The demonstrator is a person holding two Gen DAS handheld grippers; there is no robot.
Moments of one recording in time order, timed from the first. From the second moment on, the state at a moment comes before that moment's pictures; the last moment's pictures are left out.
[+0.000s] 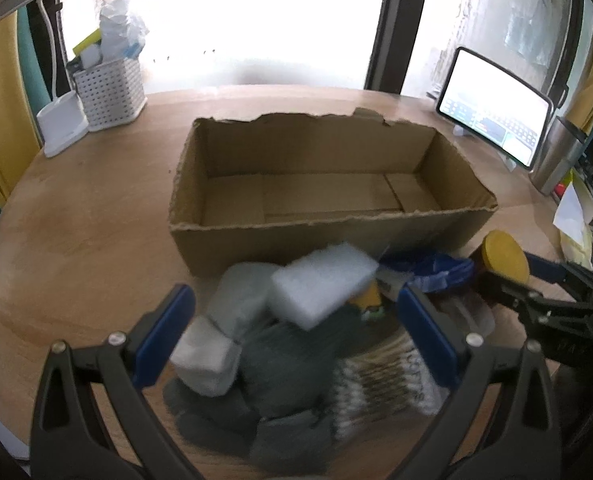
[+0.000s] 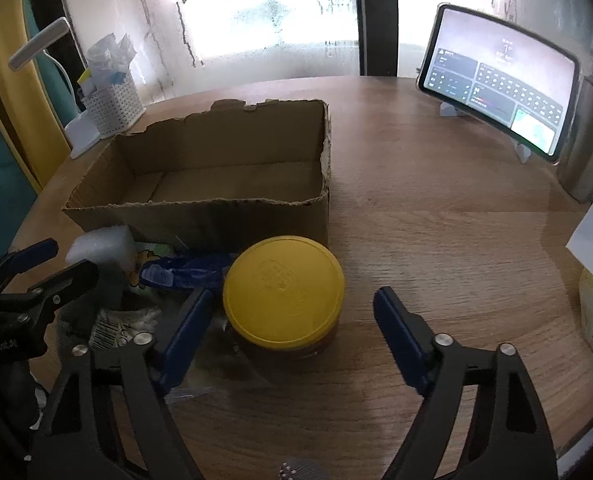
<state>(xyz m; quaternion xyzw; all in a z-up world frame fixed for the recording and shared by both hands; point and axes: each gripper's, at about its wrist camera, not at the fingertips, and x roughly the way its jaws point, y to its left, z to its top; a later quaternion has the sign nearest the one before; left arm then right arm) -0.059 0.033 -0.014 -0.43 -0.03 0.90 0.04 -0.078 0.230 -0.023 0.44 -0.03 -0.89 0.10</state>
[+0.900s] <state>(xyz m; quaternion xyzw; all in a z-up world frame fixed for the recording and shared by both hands) -0.080 0.050 -0.027 -0.45 -0.03 0.89 0.02 -0.083 0.241 -0.026 0.43 -0.02 -0.89 0.17</state>
